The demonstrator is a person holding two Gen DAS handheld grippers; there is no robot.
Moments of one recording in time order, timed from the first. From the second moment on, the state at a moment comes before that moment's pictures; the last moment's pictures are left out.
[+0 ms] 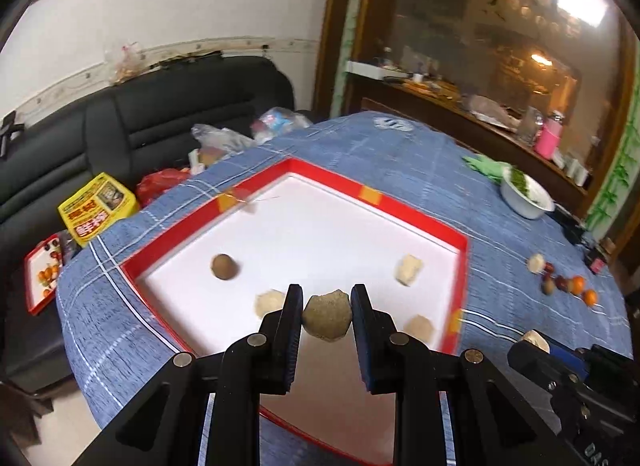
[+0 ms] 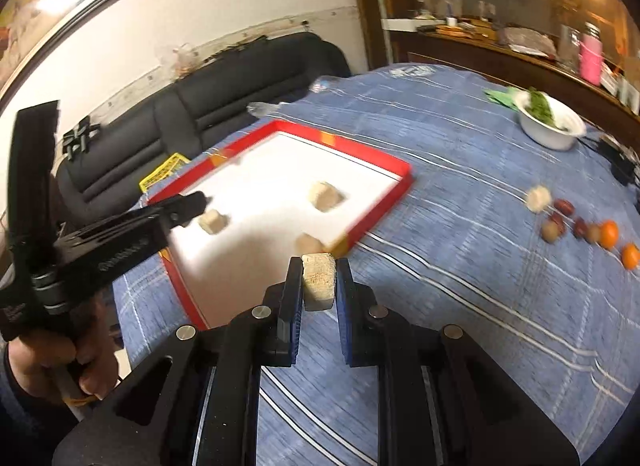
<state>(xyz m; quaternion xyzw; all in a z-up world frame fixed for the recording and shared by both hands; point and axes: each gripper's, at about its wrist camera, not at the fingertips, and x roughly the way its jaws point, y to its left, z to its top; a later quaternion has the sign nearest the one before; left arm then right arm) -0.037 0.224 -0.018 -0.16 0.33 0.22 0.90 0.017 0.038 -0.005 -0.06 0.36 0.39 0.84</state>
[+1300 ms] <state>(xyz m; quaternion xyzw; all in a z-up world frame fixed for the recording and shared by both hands) 0.017 0.299 -0.048 -0.18 0.38 0.31 0.85 0.062 0.152 -0.040 -0.12 0.40 0.39 0.82</state>
